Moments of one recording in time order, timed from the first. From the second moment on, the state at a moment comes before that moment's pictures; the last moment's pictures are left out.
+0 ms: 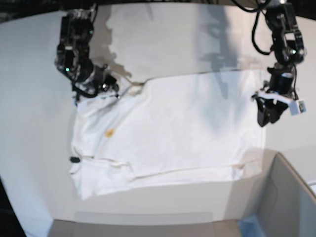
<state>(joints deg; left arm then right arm) 15.6 -19.2 -21.5 105.5 -43.1 -8.2 28.8 -6.0 1.6 5.2 99.5 32.4 -21.9 -64.4</state>
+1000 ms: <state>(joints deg) 17.8 -13.4 -21.5 105.5 -43.2 -8.3 38.0 -32.3 7.7 7.9 114.4 31.8 -22.4 -38.5</state>
